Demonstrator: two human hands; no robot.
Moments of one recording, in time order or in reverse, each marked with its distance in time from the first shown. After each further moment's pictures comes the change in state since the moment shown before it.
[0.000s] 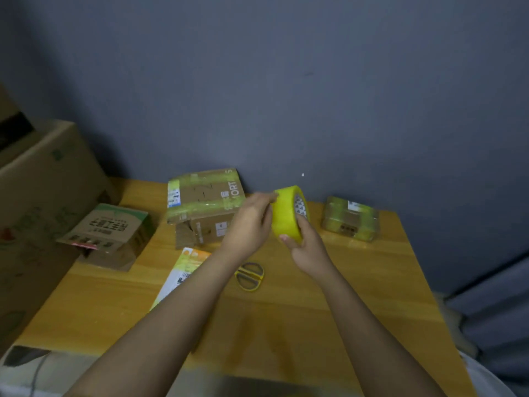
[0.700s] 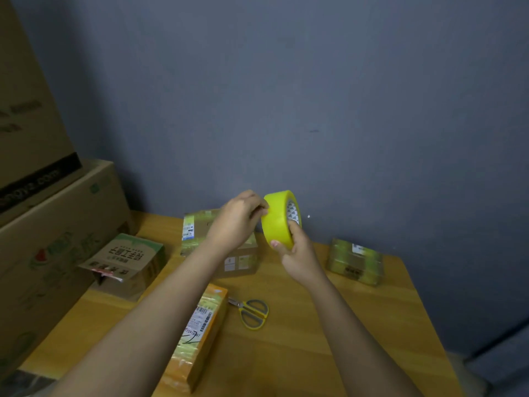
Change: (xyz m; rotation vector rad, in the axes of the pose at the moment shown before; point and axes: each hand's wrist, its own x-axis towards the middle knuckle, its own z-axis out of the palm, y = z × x) left_hand 0.027 0.017 -0.088 0.111 0.129 0.103; right_hand 0.025 -0.066 0.006 0.072 0.034 -0.160
